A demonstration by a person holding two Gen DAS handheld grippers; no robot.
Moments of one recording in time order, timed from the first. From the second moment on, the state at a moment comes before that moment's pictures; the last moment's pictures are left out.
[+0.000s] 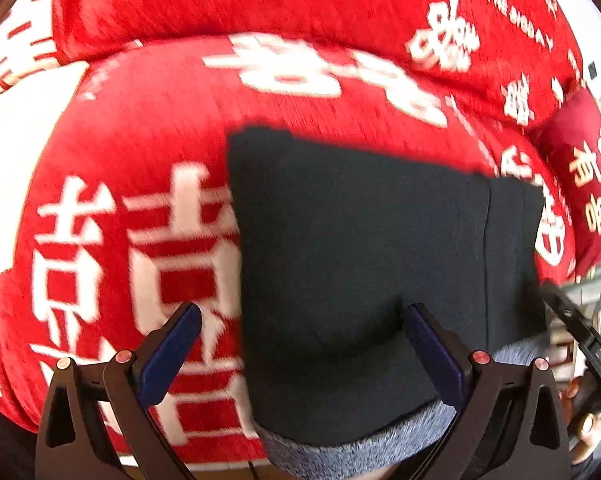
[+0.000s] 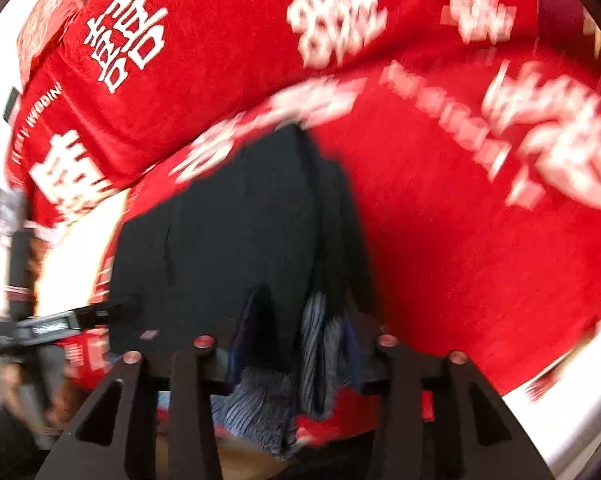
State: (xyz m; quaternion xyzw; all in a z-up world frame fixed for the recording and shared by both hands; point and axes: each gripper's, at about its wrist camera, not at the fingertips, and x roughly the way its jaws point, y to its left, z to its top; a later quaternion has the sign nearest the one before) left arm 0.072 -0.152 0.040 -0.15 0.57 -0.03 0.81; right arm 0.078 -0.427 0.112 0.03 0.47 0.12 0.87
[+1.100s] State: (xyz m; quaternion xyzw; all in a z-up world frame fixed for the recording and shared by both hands) left arm 0.076 -0.113 0.048 -0.16 0.57 -0.02 0.81; right arm 0.114 -0.363 0.114 -0.12 0.45 0.18 0.87
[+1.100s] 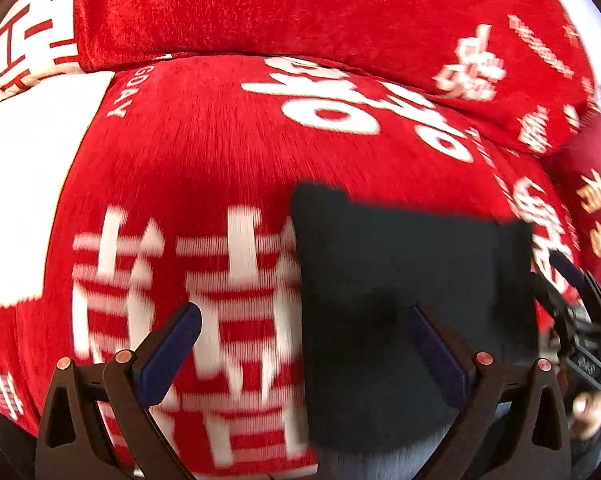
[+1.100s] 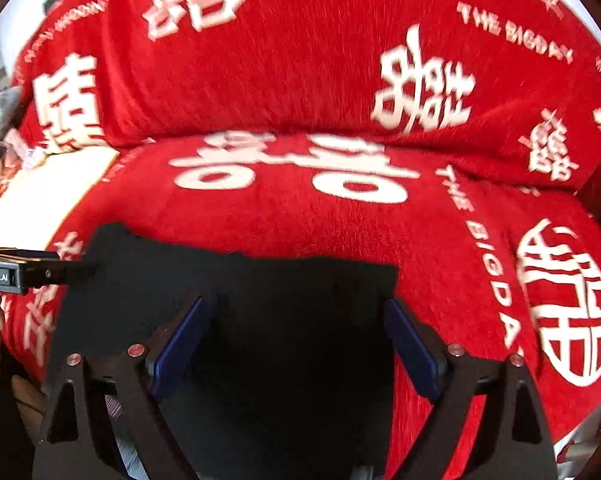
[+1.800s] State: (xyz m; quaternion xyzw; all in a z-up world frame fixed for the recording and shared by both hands) left arm 0.010 -0.157 0.042 -0.12 0.56 -0.04 0.82; right arm 0.020 -0.436 0.107 0.00 0.44 0.12 0.89
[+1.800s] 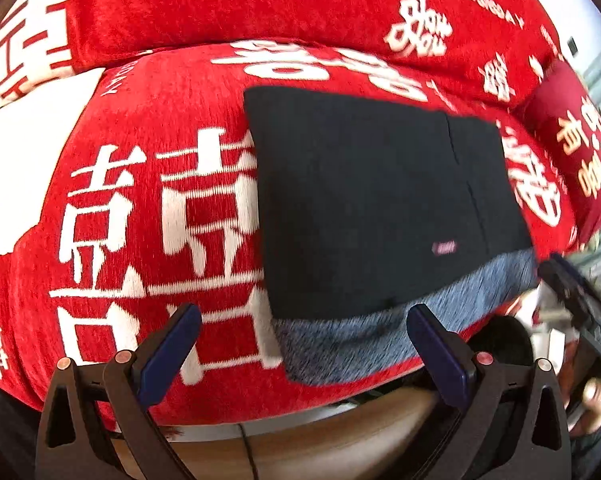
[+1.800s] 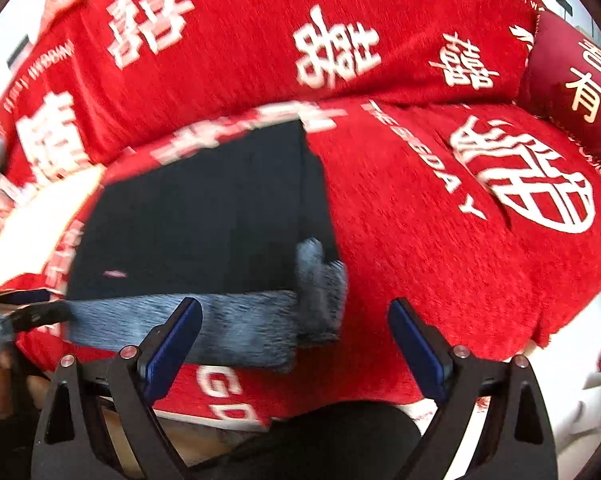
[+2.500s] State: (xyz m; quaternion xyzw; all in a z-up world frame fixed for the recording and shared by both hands) left arm 0.032 -0.171 0.011 -0.14 0.59 -0.01 0.80; right arm 0.131 -0.355 0.120 -0.06 0.44 0.18 0.88
